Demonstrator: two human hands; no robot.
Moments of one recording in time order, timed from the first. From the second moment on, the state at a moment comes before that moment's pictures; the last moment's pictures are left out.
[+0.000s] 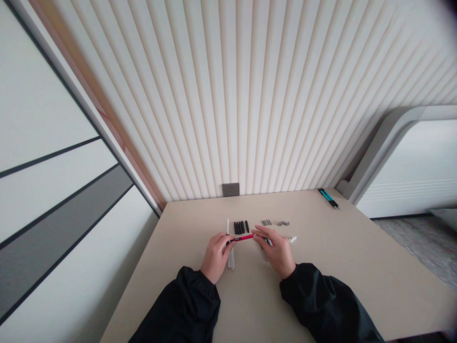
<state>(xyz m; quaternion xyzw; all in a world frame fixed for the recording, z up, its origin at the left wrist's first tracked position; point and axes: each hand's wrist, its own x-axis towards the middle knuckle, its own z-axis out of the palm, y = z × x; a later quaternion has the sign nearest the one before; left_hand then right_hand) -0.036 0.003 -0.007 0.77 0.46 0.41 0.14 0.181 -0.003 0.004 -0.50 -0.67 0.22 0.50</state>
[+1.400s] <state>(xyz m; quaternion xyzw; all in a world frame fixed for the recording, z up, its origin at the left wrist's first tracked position) -0.033 -0.004 -0.007 0.80 0.38 0.42 0.20 0.180 -0.014 0.010 -0.37 -0.76 0.22 0.49</state>
